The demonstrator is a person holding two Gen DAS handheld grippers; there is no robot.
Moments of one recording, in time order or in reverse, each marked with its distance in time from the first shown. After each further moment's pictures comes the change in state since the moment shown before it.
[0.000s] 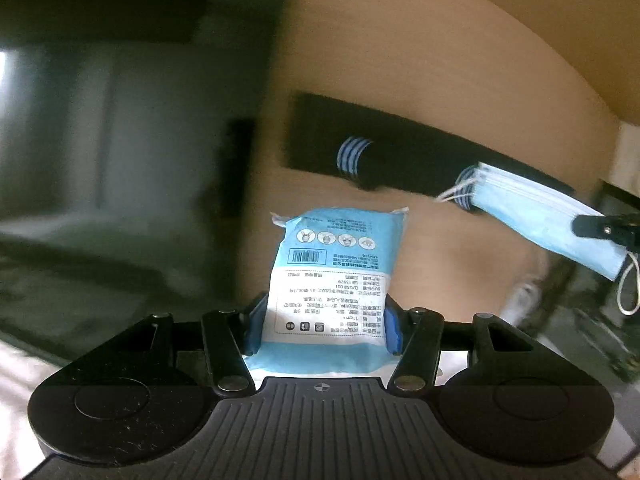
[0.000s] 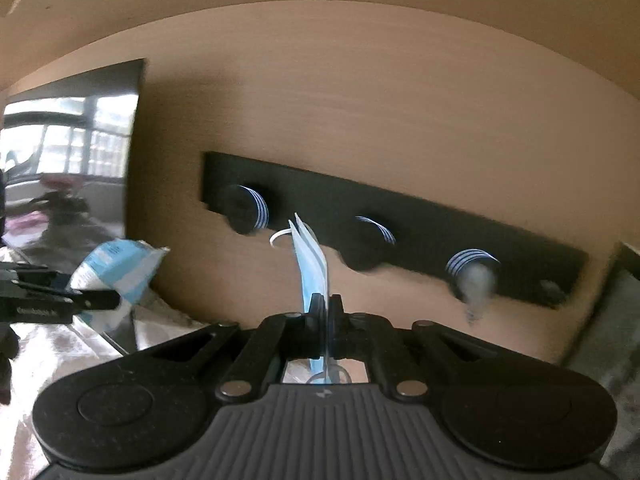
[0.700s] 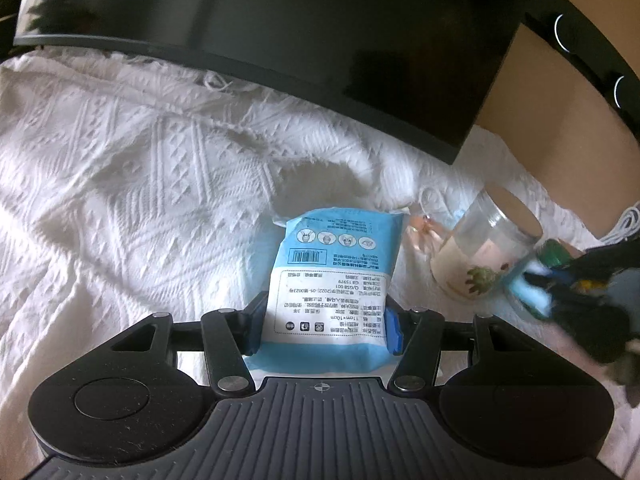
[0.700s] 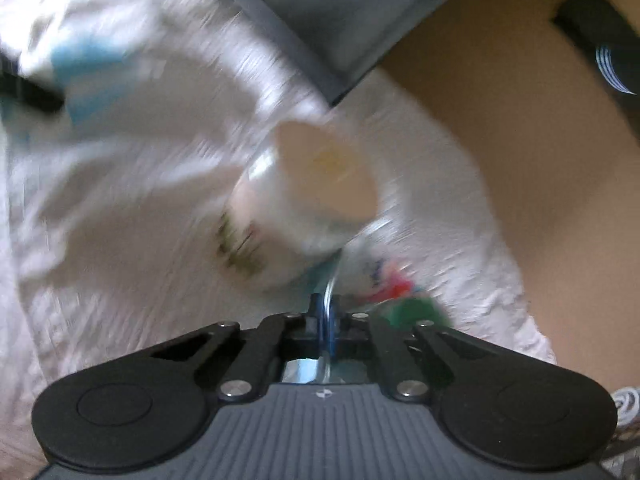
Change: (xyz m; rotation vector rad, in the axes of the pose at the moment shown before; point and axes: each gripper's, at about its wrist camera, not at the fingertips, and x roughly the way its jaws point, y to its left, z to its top) left arm -0.069 0.143 -0.196 -0.309 0.219 0.267; right arm 0.121 0.227 -0.188 -0.609 0.319 0.121
